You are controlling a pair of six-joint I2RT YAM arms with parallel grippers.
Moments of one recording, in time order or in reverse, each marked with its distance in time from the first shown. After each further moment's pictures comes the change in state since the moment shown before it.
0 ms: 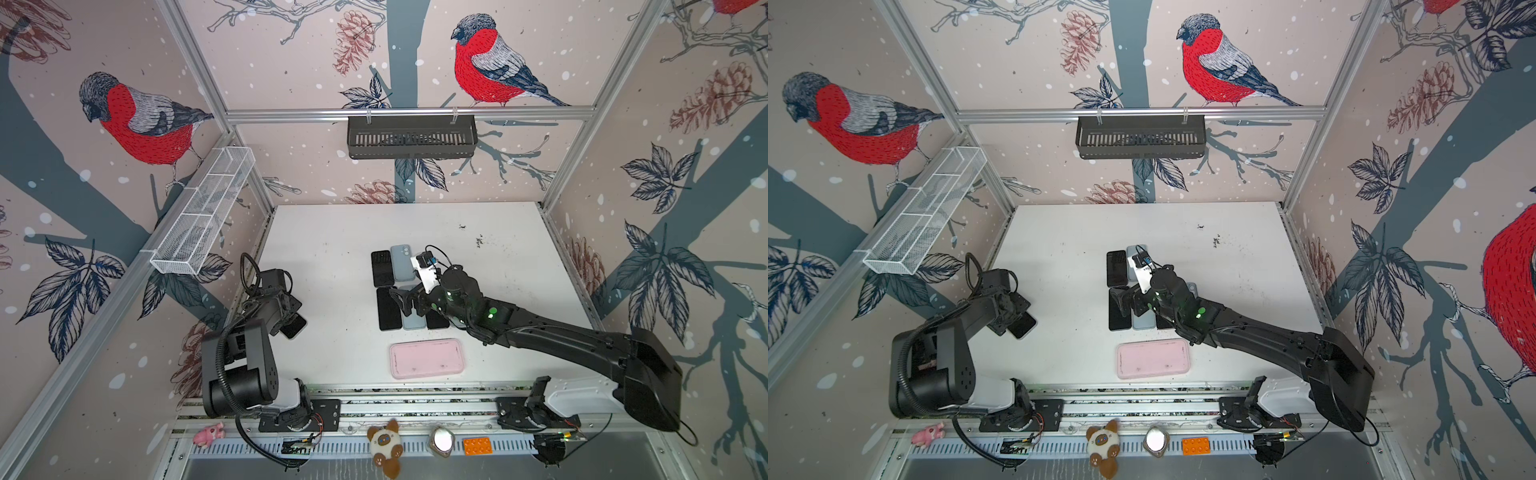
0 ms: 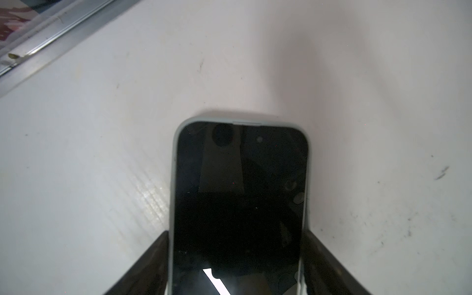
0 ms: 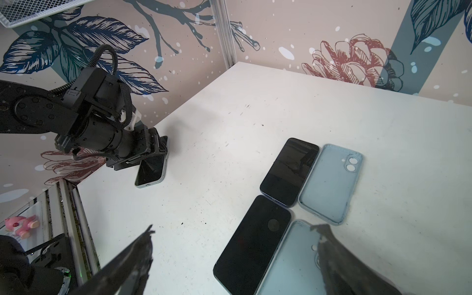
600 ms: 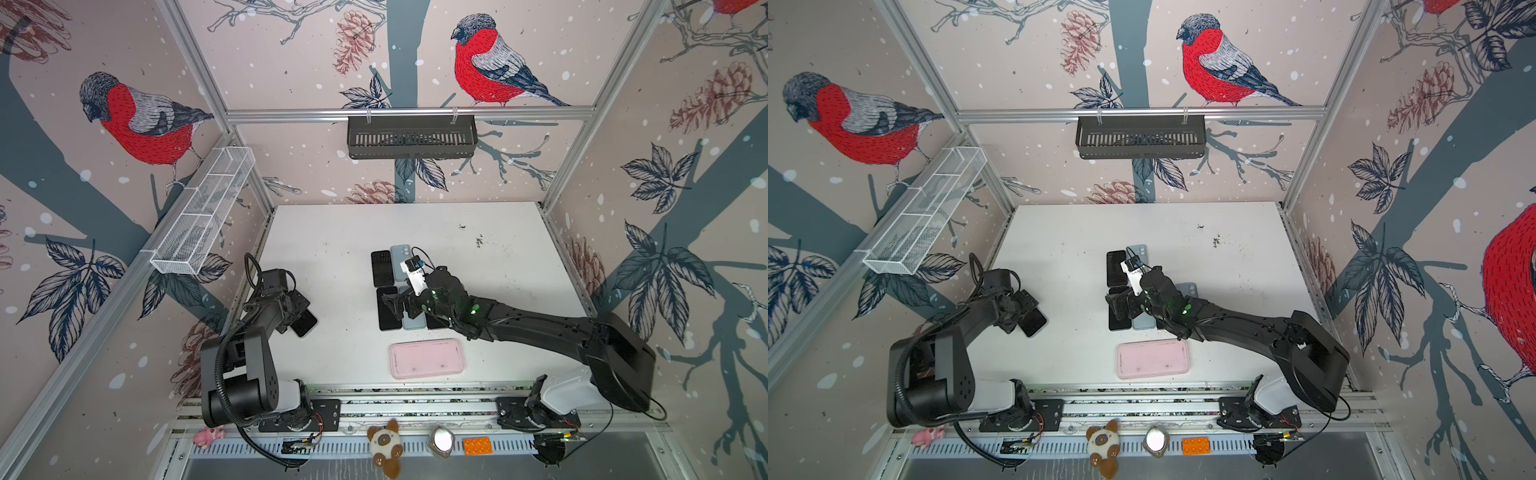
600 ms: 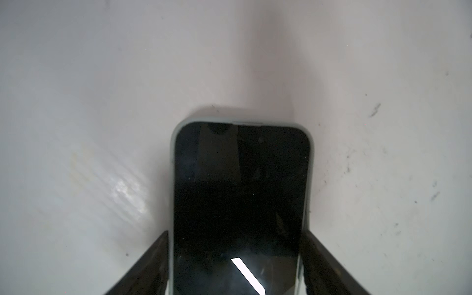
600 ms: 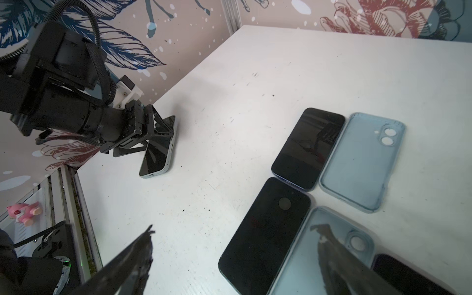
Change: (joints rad) left arm -0.013 -0.070 0.005 -0.047 0.211 0.025; right arm -0.010 0.185 0.026 0.055 -0.104 0.060
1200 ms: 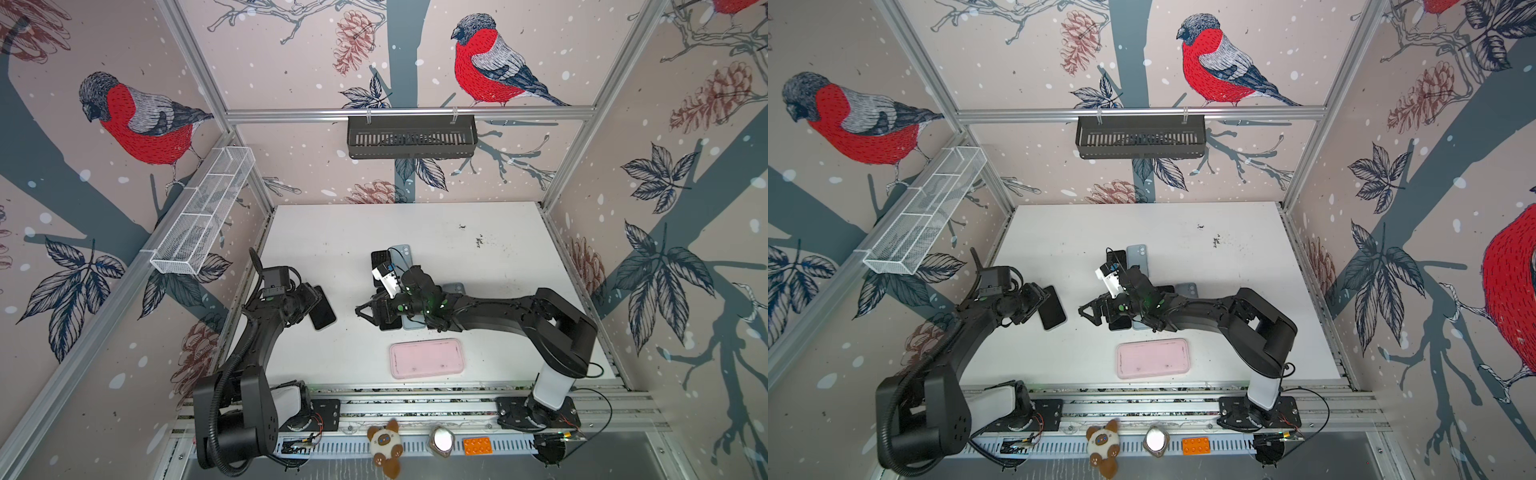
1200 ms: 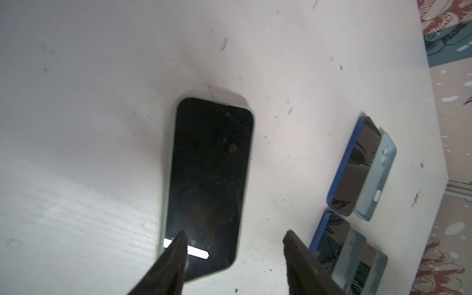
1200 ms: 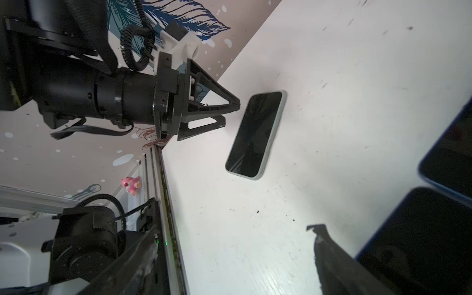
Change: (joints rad) left arm -0.079 -0.204 0.015 -0.052 0.262 0.005; right arm 0.015 0.317 0.159 0.175 -0.372 0.209
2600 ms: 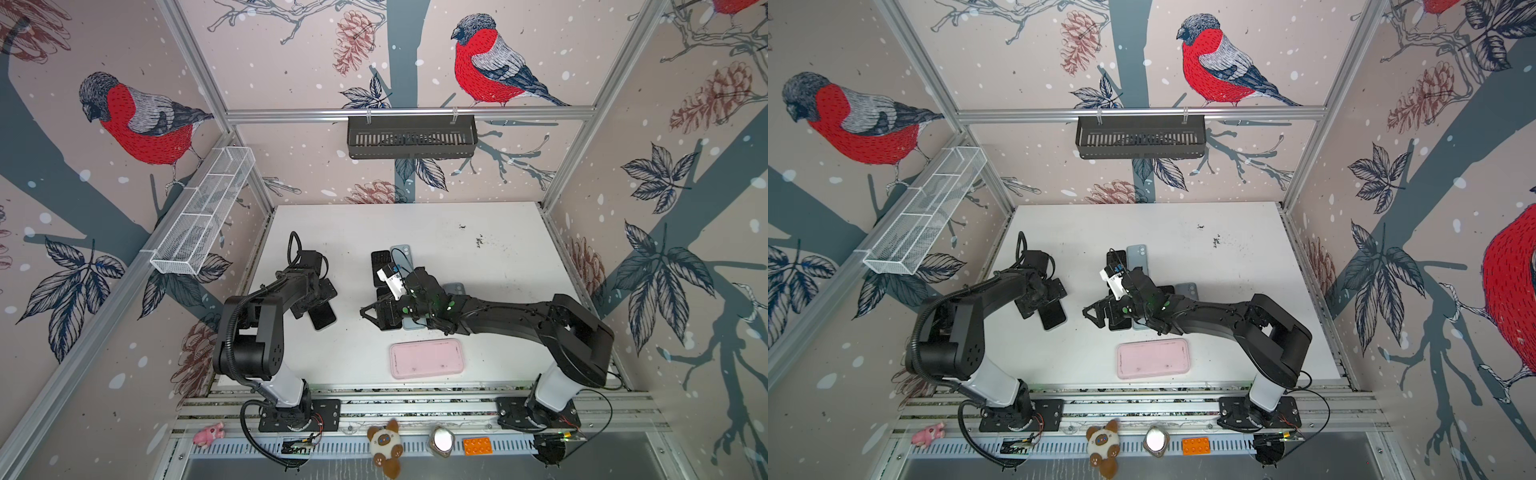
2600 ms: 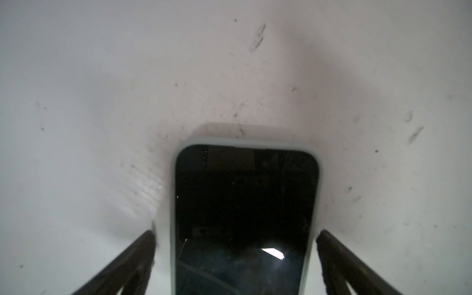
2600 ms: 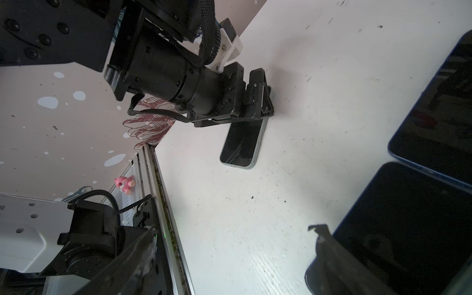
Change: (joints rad) left arm -0.206 0.463 0.225 -0.074 -0.449 0.023; right arm 0.013 -0.122 -0.064 -0.097 0.085 -0.008
